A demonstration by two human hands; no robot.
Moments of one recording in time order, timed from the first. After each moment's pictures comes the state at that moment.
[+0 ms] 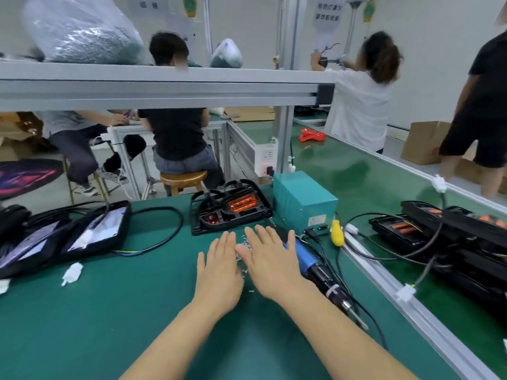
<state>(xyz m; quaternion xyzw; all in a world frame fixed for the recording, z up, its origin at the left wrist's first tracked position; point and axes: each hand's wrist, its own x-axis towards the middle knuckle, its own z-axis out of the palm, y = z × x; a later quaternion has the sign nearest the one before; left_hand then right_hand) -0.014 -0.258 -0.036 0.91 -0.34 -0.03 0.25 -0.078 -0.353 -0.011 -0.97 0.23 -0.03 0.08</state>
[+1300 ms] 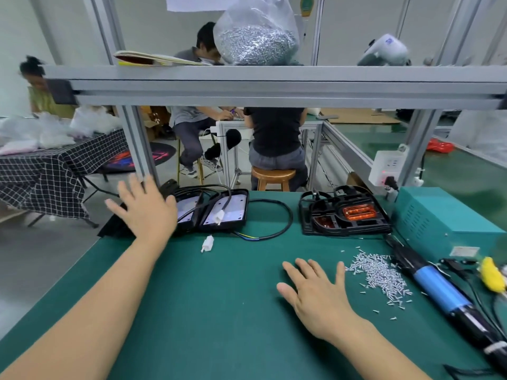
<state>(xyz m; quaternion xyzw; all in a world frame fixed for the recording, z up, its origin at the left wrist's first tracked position) 0.172 -0.016 0.020 0.95 0.07 0.26 0.16 -0.024 -0.248 -0.044 -0.99 0.10 0.07 0.06</state>
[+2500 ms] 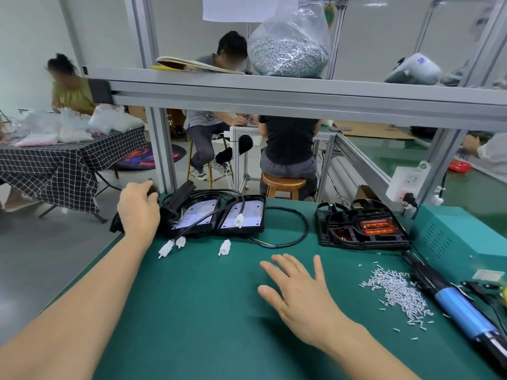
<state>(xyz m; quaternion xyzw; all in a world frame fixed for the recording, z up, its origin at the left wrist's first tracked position) 0.207 0.051 0.014 0.88 0.03 0.35 0.31 -0.011 -0.201 -0.017 -0.99 -0.03 0.00 0.10</state>
